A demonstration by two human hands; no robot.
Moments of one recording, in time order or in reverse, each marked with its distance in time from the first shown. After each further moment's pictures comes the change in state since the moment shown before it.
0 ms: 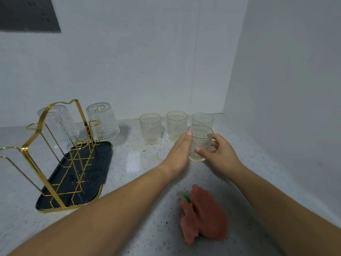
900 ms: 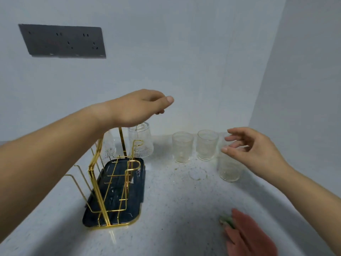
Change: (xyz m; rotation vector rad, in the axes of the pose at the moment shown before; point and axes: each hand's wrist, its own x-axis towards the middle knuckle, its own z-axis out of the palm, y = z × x) left_hand -0.053 0.161 -0.231 0.808 0.032 0.193; right_hand -0.004 -0.101 0.019 -0.150 0.034 -0.251
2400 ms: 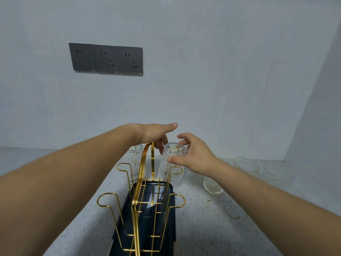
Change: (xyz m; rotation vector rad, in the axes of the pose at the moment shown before) left_hand 0.055 -0.123 -0.015 -0.039 -0.269 -0.373; right_hand 0.109 -0.069 0.205 -0.116 -0.322 -0.130
